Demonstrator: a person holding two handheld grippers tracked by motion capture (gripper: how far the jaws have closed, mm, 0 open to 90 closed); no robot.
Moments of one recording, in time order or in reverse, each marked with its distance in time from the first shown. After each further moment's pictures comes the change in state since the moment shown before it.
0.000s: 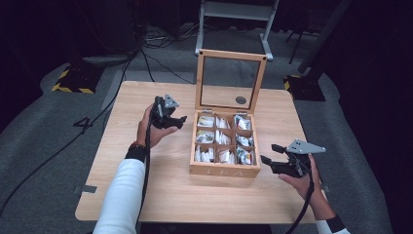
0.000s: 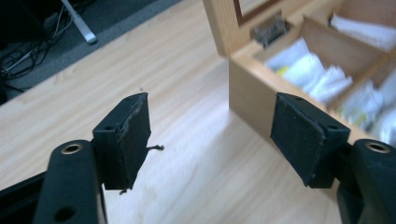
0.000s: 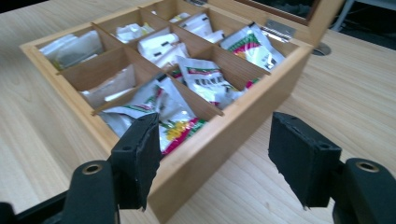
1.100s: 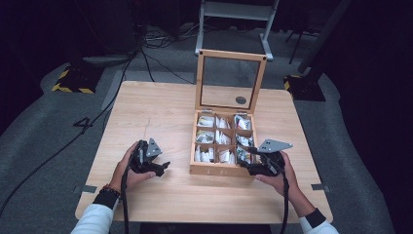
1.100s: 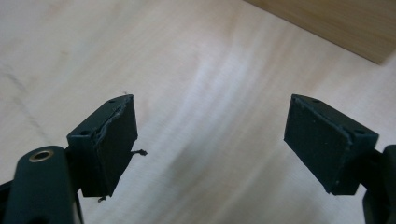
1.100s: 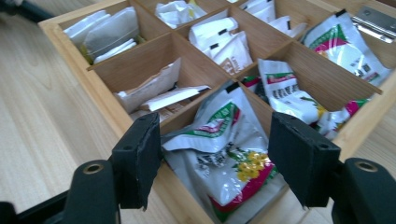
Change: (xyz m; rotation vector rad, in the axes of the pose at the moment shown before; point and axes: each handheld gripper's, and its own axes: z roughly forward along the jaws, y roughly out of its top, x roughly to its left) left arm -0.048 -0.115 -0.052 0.142 -0.107 0.103; right arm 0.040 0.017 0.052 0.109 0.067 -0.068
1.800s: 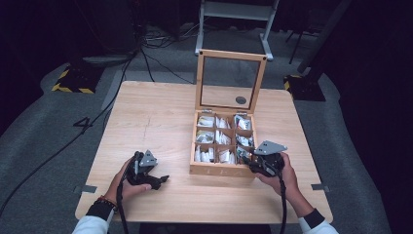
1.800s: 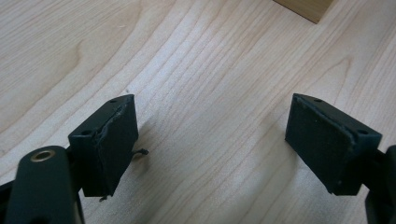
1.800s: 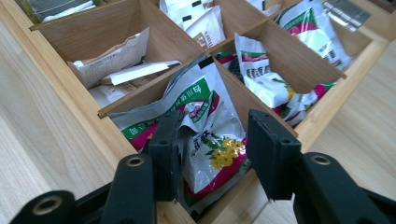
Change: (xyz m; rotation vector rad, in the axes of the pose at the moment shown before) left arm -0.013 -0.031 -0.002 -0.020 -0.126 -0.075; right arm 0.003 -0.003 0.005 0.084 -0.131 -0.080
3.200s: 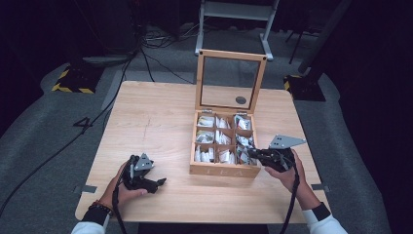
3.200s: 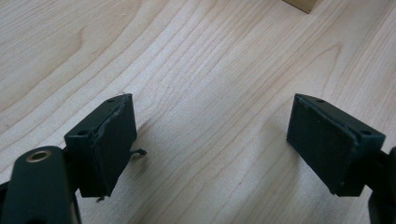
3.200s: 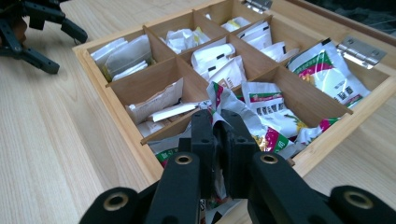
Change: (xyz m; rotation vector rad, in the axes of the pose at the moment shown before) left arm -0.002 -0.012 -0.008 -0.019 0.005 0.000; right arm -0.028 0.002 -0.024 -0.164 0.214 0.068
